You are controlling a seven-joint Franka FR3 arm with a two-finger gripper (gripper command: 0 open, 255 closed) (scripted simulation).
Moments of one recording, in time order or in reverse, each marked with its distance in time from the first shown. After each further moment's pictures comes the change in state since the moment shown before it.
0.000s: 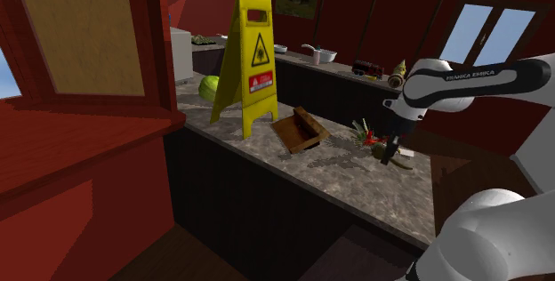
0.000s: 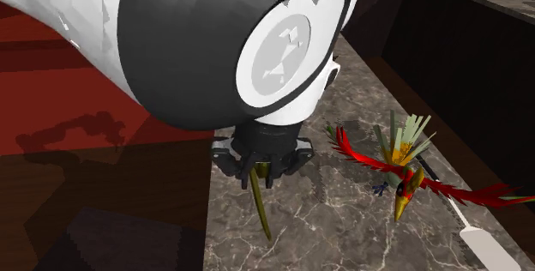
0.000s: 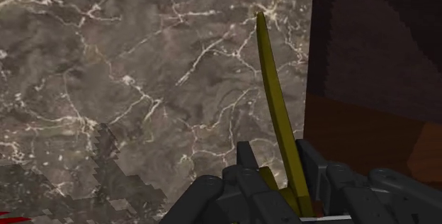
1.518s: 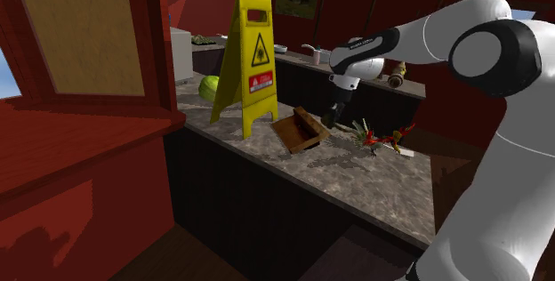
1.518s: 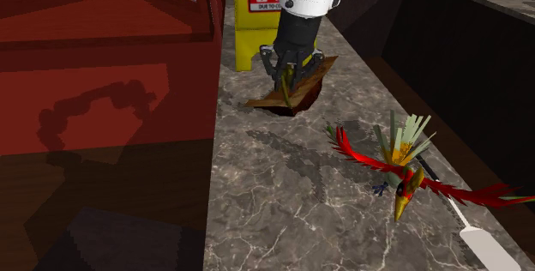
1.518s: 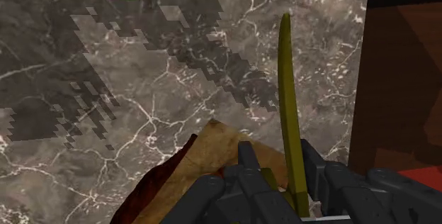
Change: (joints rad) arm 0.234 0.749 -0.010 0.687 0.410 -0.007 -0.063
